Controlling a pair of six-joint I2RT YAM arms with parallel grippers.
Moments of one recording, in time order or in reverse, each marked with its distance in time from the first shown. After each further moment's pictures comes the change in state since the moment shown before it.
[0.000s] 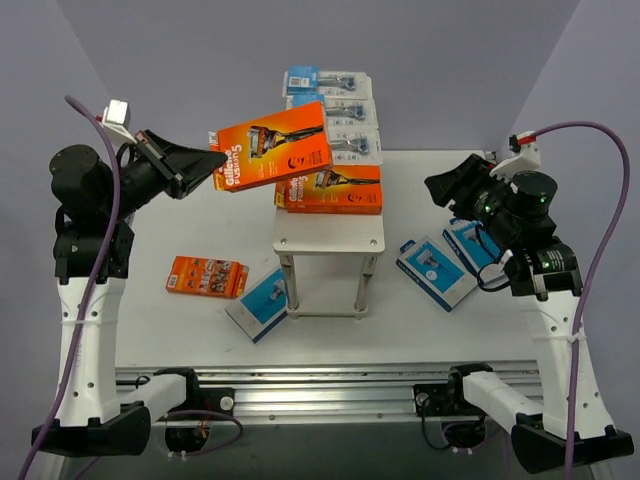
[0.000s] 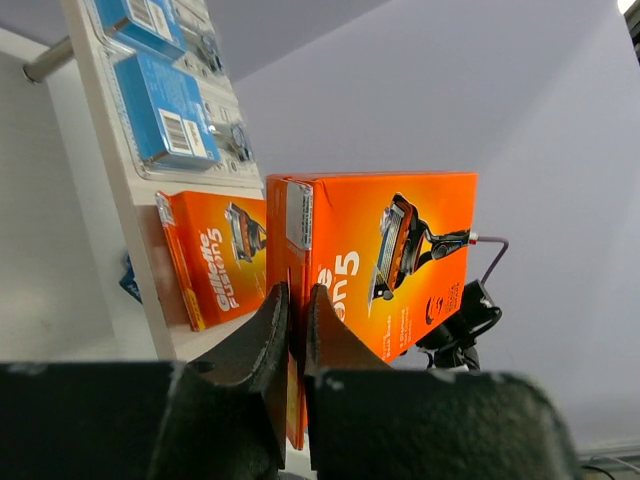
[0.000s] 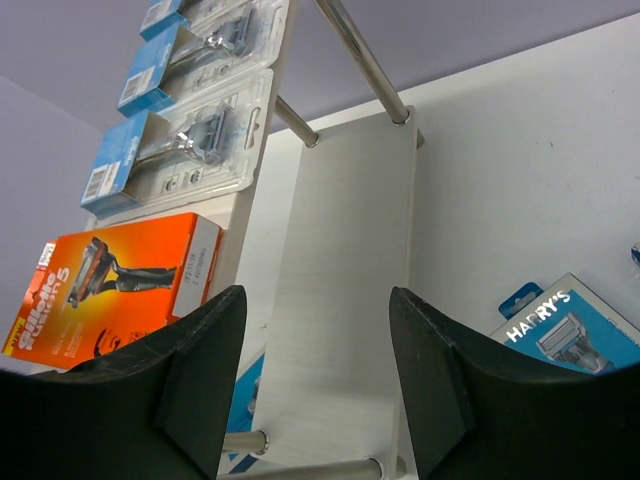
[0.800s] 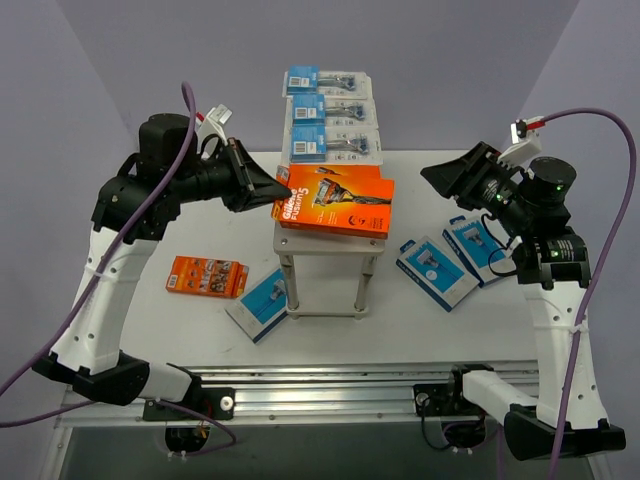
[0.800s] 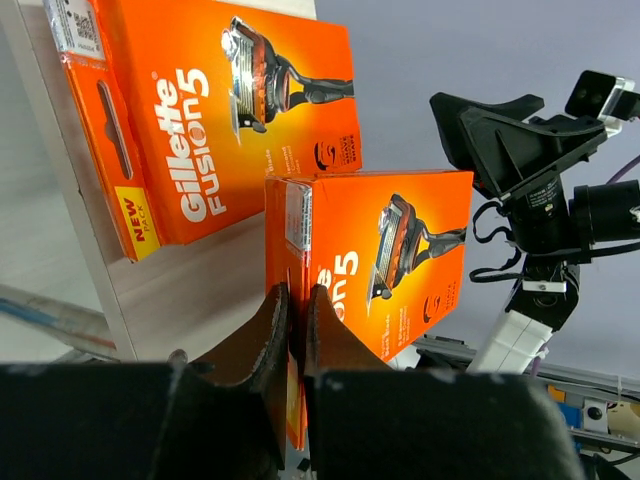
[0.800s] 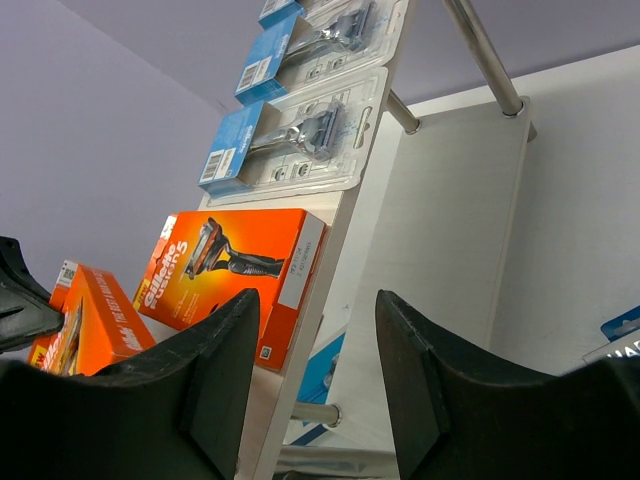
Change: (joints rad) left arm -0.449 0.280 0.414 -0.618 -0.204 0.234; right arm -0.092 0.070 0.118 0.014 -0.304 0.094
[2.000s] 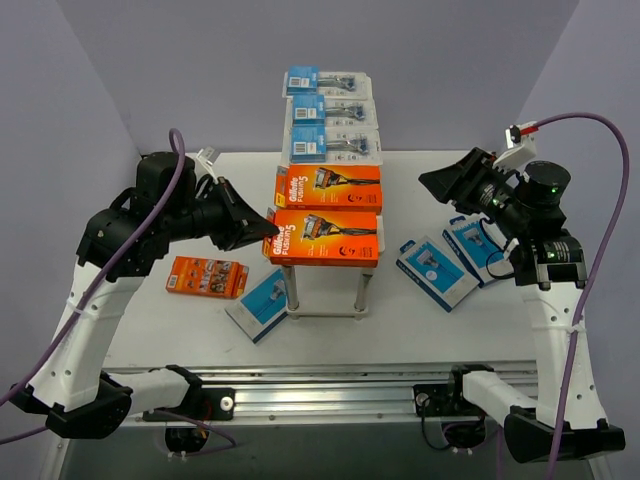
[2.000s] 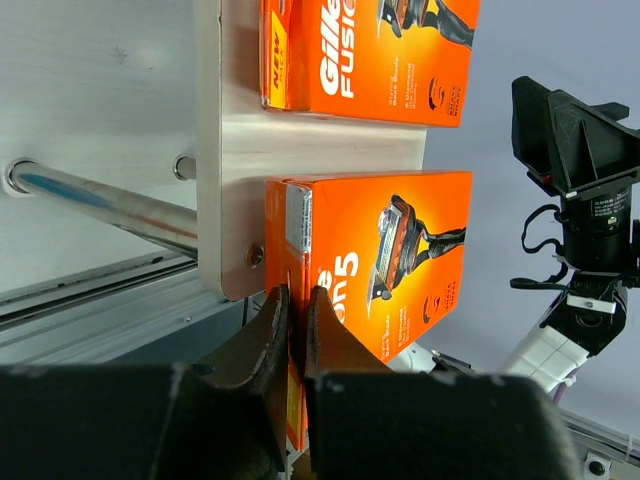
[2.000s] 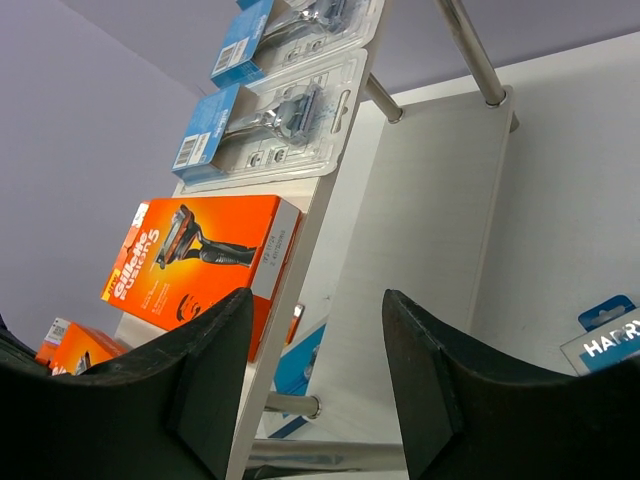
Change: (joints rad) left arm -0.077 -0.151 -0.133 -0.180 -0.187 -0.102; right arm 0.000 -0.010 -0.042 -0.001 0.004 -0.049
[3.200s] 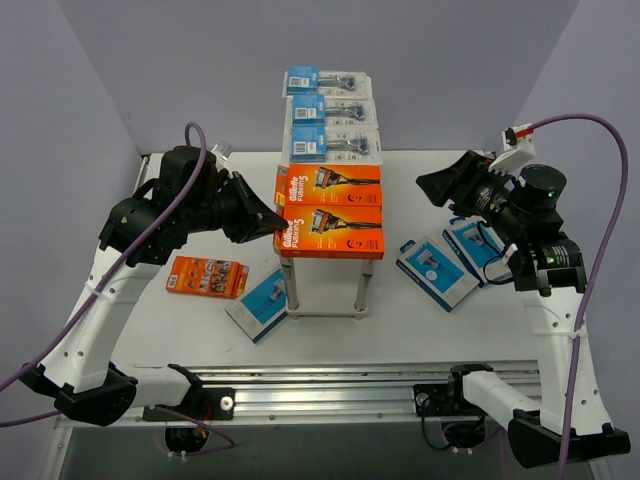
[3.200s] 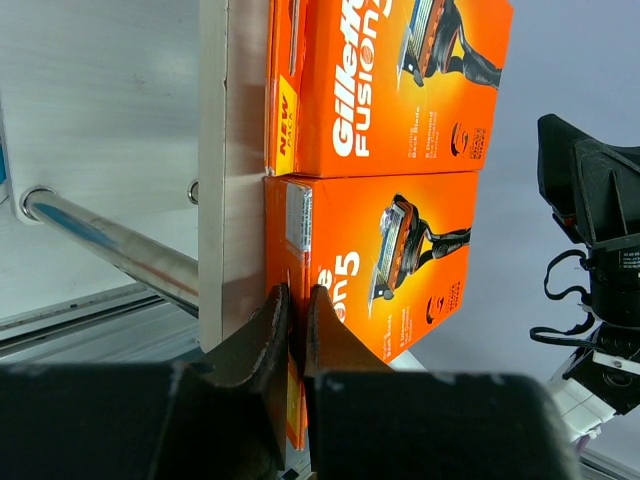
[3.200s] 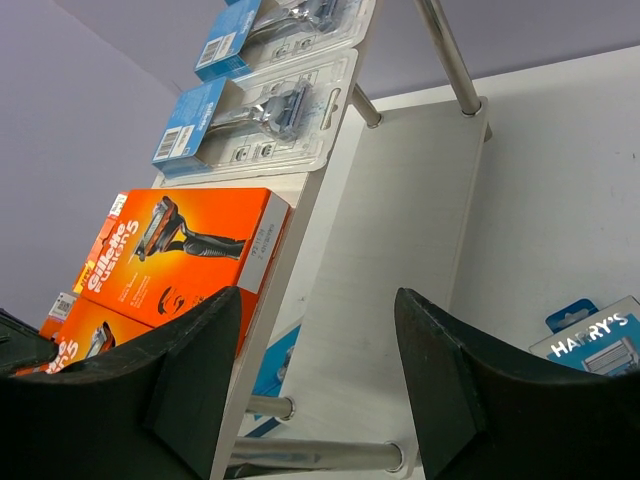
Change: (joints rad) left arm -0.049 0.069 -0.001 0.042 -0.084 -0.003; right arm 0.055 -0.021 -0.003 -0.017 0.085 -0.065
